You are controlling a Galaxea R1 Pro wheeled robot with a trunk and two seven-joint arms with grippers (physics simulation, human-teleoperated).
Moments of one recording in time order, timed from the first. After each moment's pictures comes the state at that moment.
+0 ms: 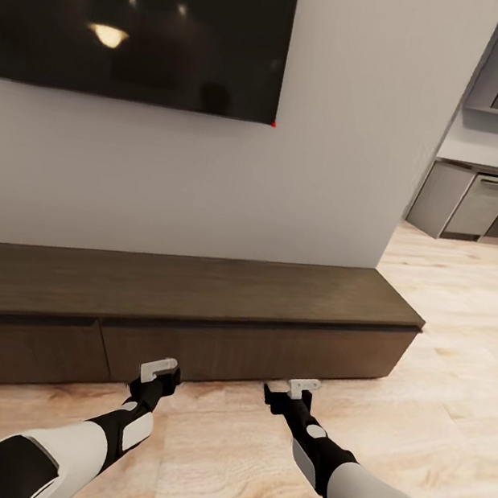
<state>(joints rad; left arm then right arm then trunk) -0.81 -0.12 -0.39 -0.03 0.69 -0.38 0.09 -0.81 0.06 0.45 -0.09 -0.31 -0.33 0.02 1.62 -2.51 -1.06</state>
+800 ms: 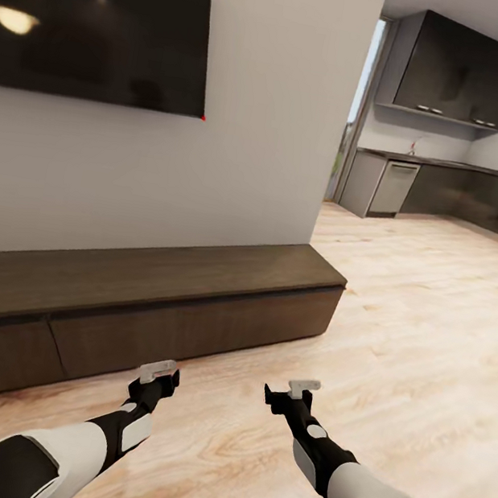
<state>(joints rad) -0.81 -0.12 -0.39 -0.02 0.69 -0.38 0.09 -0.81 0.06 0.44 -0.09 -0.31 -0.33 0.02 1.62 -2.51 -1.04</state>
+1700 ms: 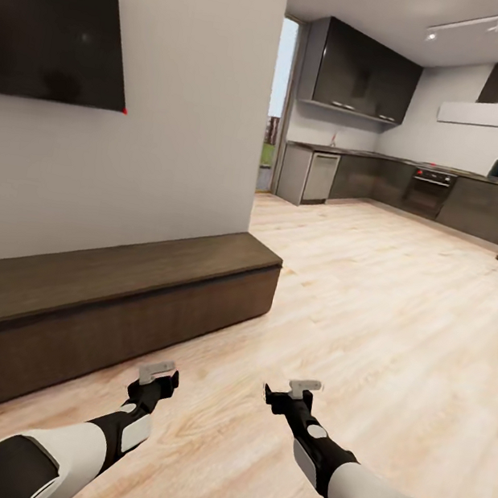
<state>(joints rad) -0.81 -0.12 -0.40 -0.02 0.69 -0.38 0.09 -0.81 0.06 0.44 -0.09 -0.32 -0.33 0.02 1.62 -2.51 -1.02</state>
